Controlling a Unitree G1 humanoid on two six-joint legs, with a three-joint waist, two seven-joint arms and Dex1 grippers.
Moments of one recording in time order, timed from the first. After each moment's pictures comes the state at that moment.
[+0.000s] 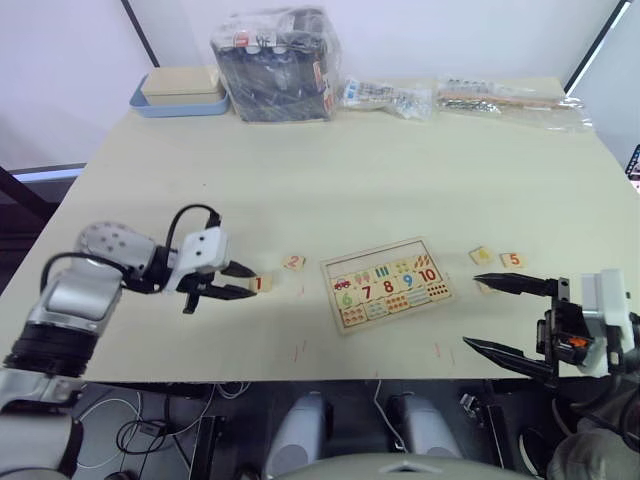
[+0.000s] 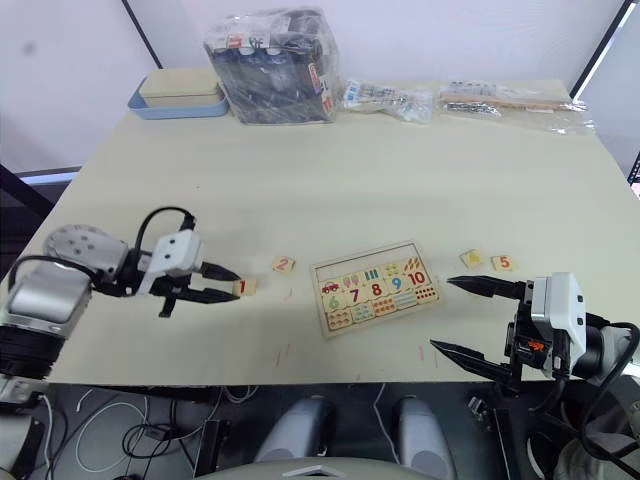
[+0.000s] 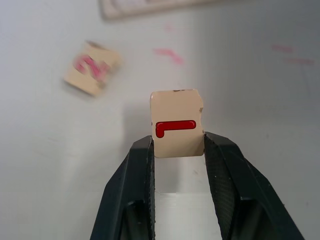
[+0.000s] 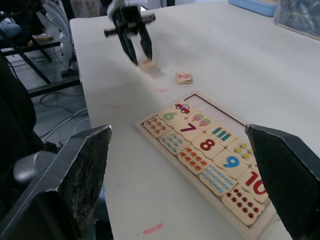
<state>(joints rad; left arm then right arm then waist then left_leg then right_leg) -0.43 1.03 -0.10 0.06 -0.24 0.17 -1.47 0.31 -0.79 -0.39 -0.63 0.73 0.31 1.09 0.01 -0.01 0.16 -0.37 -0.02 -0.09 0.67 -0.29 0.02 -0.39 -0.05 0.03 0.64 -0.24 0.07</state>
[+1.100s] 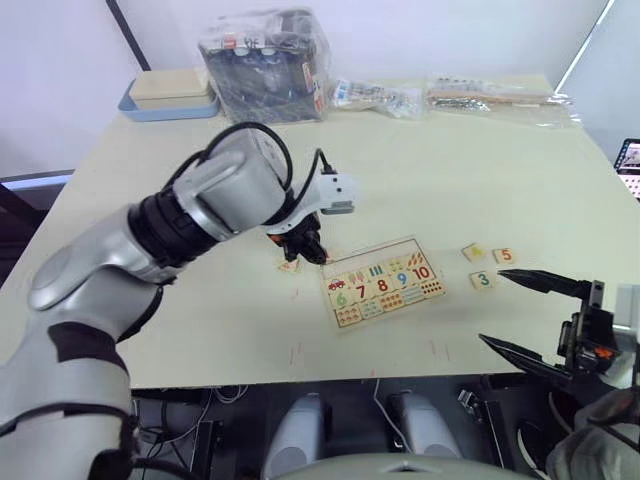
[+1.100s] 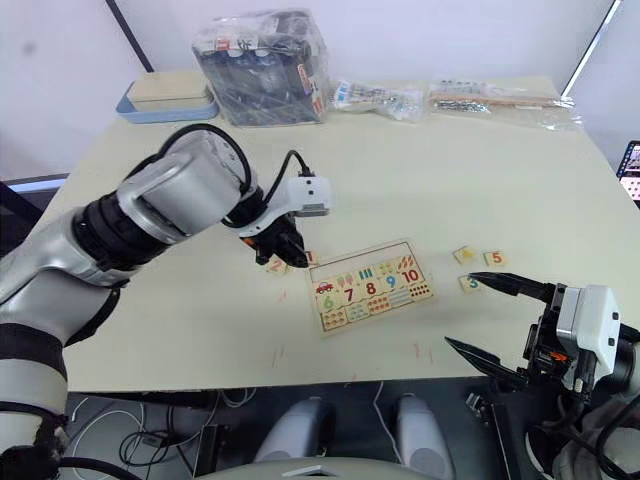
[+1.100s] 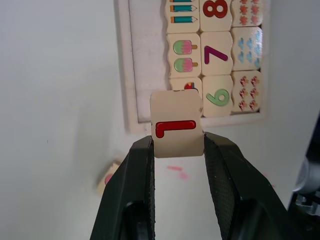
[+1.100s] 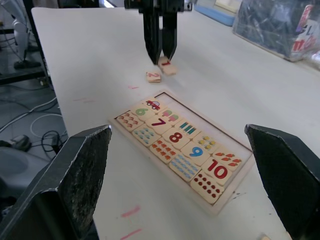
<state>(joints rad) -1.30 0.76 -0.90 -0.09 -0.12 1.35 -1.36 0.41 -0.73 -0.51 -0.70 0.70 0.23 1.06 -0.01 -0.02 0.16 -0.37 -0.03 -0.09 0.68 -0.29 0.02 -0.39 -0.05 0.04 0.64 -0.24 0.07</state>
